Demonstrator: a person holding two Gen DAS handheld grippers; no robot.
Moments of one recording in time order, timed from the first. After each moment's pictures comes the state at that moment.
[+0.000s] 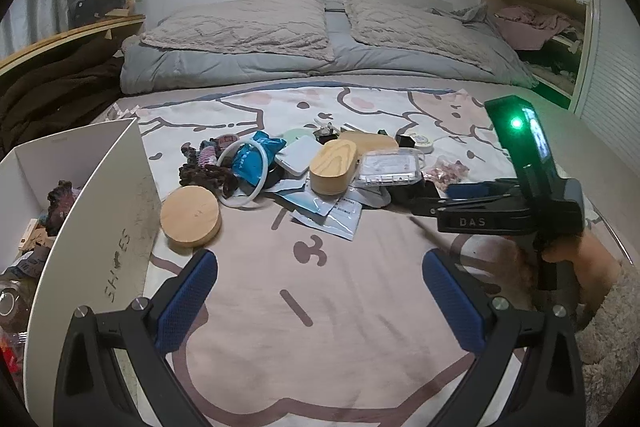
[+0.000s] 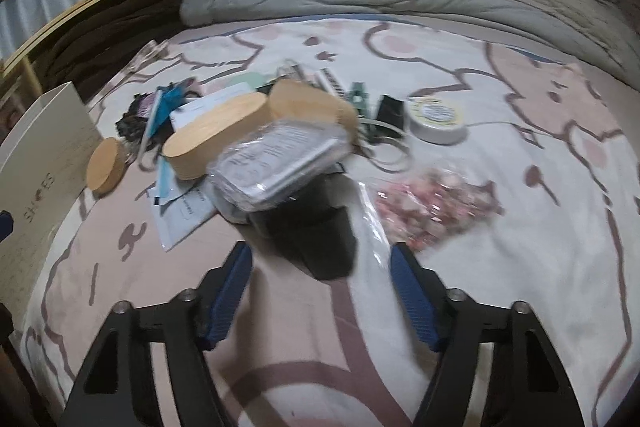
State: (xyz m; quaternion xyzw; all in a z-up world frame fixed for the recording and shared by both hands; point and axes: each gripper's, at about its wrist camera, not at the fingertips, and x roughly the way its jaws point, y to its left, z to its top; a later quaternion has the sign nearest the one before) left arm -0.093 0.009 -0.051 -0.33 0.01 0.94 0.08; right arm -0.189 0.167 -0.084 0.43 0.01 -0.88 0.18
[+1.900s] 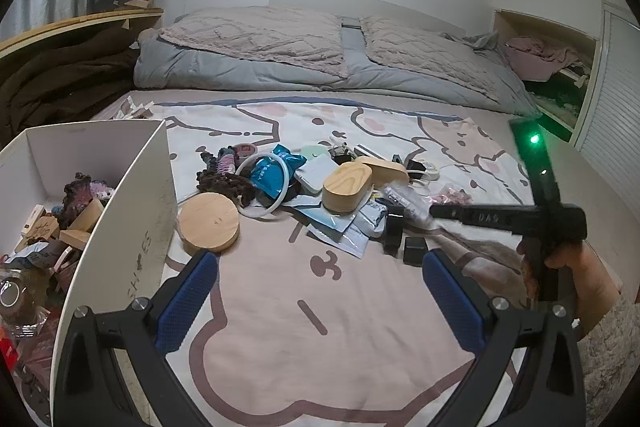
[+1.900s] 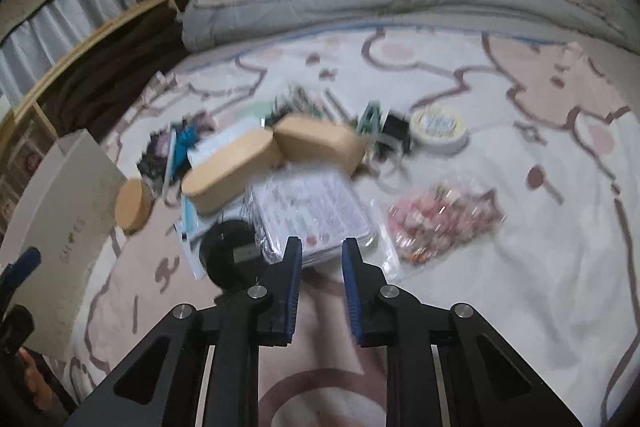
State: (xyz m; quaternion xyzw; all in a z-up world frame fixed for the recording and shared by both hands) left arm -0.091 -0.019 -0.036 -0.31 -0.03 0.95 0.07; right arm -0.195 0.175 -0.070 0.46 -0.07 -0.87 0.19
